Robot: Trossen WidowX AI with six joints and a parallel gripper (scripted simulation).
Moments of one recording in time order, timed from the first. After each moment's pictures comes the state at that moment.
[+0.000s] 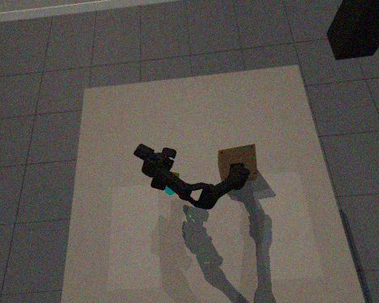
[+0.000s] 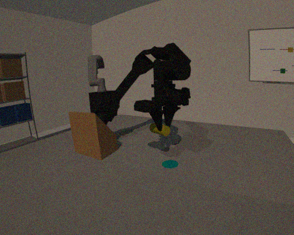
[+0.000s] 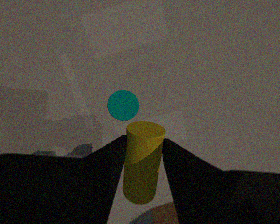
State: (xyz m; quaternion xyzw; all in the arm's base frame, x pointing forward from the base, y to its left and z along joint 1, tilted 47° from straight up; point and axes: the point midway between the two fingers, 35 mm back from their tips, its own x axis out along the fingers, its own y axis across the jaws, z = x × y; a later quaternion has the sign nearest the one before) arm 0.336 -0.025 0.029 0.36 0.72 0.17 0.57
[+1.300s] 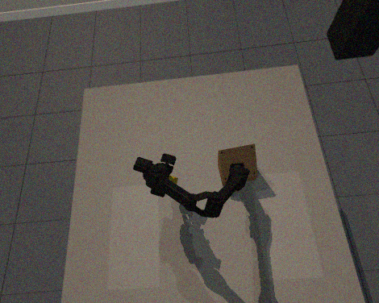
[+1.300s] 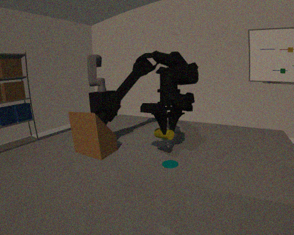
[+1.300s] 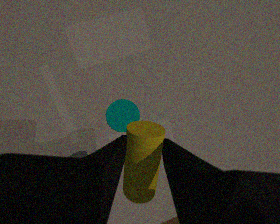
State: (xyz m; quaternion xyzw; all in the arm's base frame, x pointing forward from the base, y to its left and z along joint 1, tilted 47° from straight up) arm 0.342 0.001 0.029 0.34 0.72 0.12 0.60
